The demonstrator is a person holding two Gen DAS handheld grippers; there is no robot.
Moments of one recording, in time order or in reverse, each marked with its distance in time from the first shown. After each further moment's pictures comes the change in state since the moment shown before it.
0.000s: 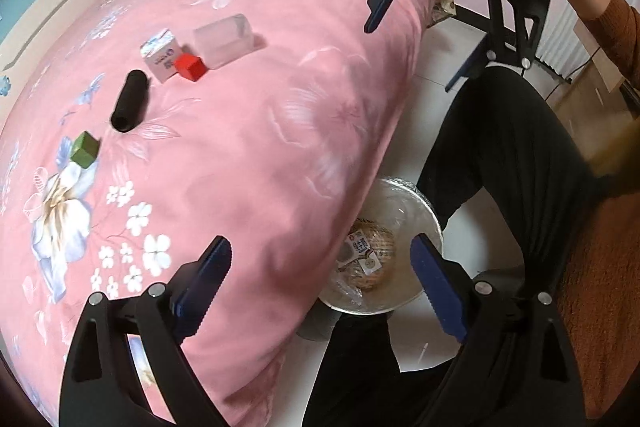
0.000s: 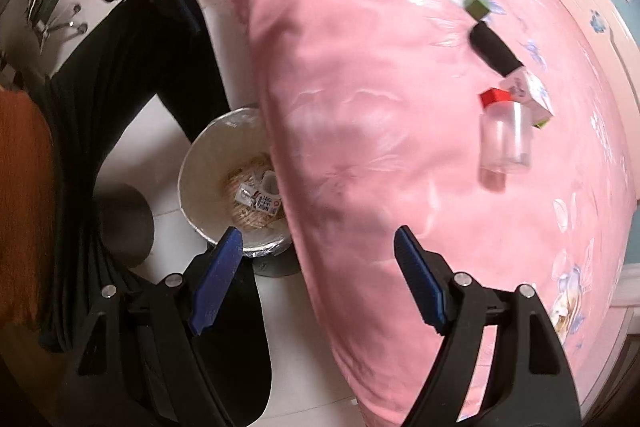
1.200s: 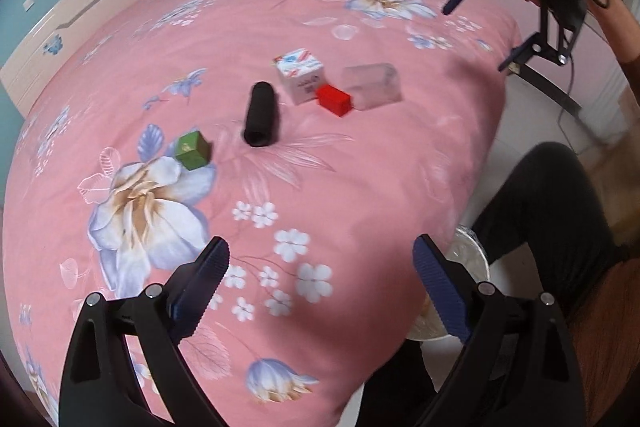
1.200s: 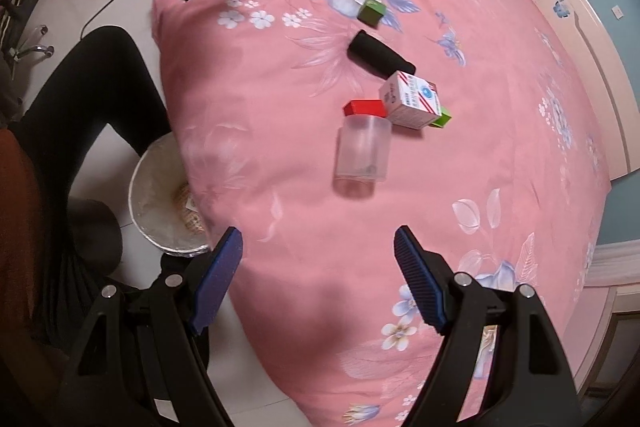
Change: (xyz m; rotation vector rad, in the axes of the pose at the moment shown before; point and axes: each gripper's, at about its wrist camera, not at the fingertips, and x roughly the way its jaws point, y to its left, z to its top) left arm -0.034 0.119 0.013 -0.187 -0.081 0.116; right arm -0.051 -0.106 0.014 0.055 0.009 -0.100
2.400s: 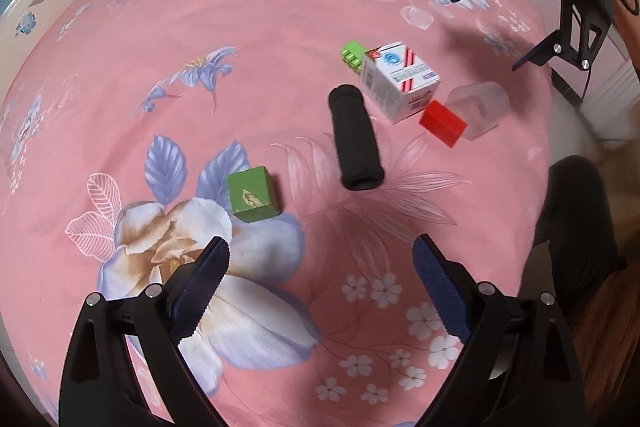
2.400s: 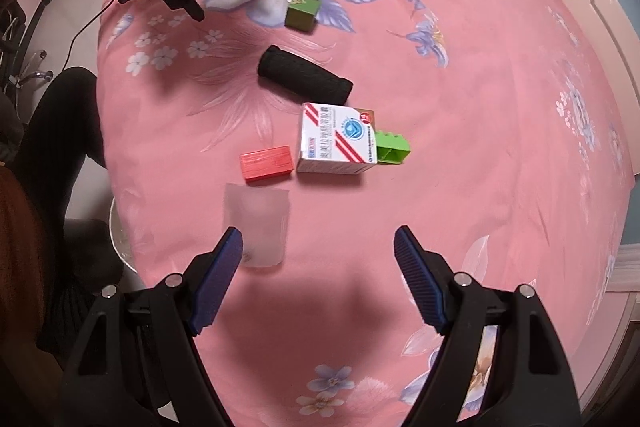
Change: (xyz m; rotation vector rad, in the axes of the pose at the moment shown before) left arm 0.081 0.106 0.072 0.009 0.168 -0.091; right arm 0.062 -0.111 0.061 0.034 0.037 0.111
